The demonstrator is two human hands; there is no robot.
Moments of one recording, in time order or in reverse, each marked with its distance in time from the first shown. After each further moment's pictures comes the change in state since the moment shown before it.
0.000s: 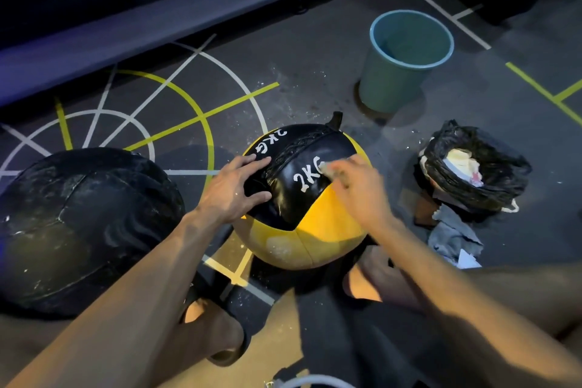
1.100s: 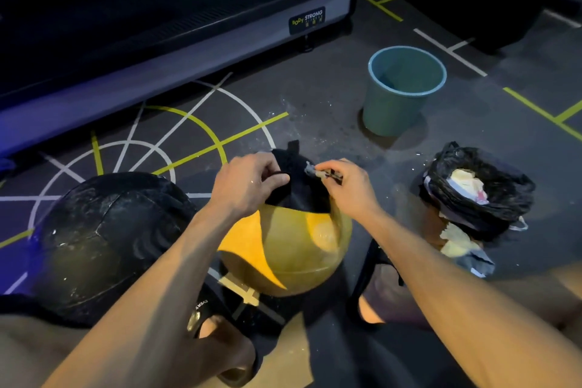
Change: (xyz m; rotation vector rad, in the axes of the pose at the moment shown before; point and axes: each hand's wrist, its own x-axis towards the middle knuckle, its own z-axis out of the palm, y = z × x) left_hand -0.024 0.078 -0.067 0.051 0.222 0.042; right_hand 0.023 -0.034 -0.021 0.352 -0.049 0.101
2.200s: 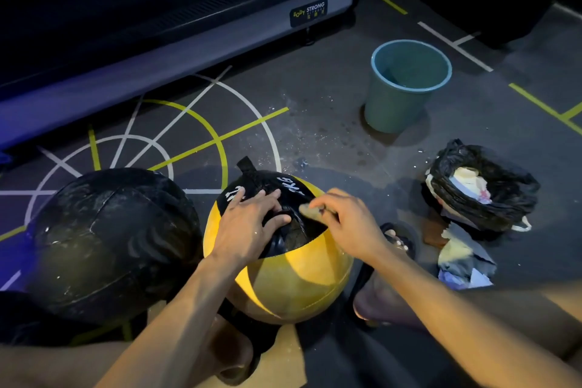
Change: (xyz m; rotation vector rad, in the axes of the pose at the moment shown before) left_hand -0.049 -0.023 0.057 0.006 -0.125 0.015; right_hand -0.051 0.004 0.002 -0.092 -0.212 -0.139
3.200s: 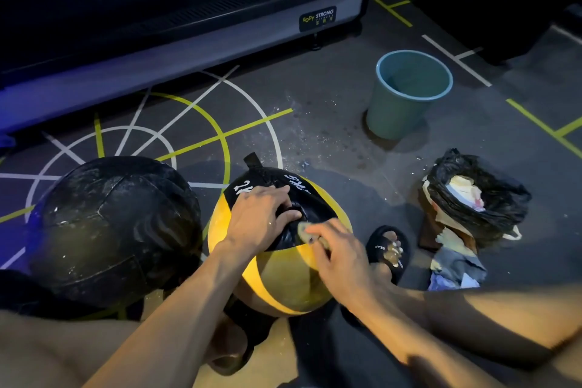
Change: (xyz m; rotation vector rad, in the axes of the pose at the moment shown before) left_hand 0.004 0.010 0.007 0.106 0.048 0.029; right_hand -0.068 -0.035 0.035 -0.034 0.157 -0.020
